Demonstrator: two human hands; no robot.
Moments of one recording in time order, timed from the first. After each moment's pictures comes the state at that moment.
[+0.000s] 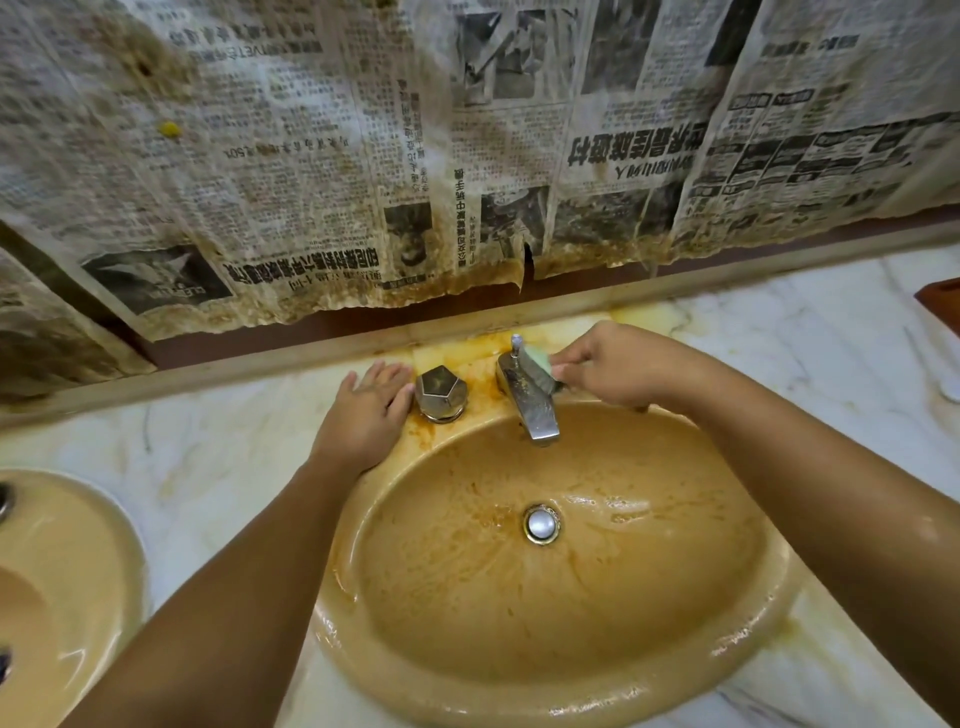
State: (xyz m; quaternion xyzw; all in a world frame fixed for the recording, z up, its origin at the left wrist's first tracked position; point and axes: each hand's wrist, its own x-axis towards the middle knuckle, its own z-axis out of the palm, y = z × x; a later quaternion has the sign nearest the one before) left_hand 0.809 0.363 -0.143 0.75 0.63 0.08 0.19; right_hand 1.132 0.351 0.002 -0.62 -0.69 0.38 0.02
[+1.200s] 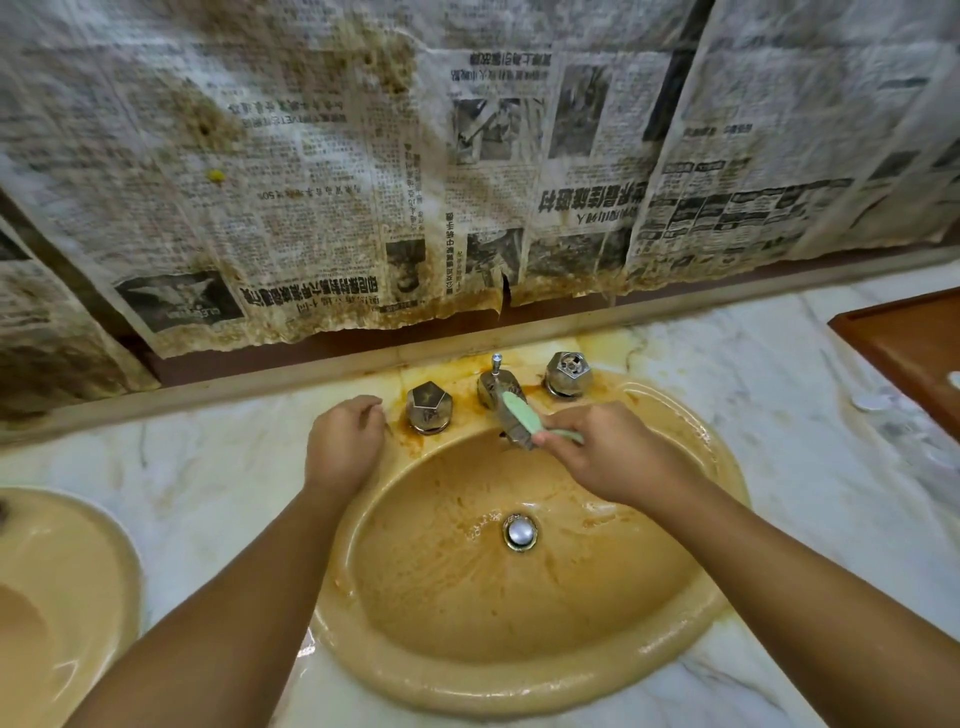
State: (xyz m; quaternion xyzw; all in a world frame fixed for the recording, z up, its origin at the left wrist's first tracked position) left_hand 0.819 0.323 -0.104 0.62 0.70 0.27 0.22; right_hand 1.118 0.255 -0.001 -0.66 -0.72 0.21 0.08
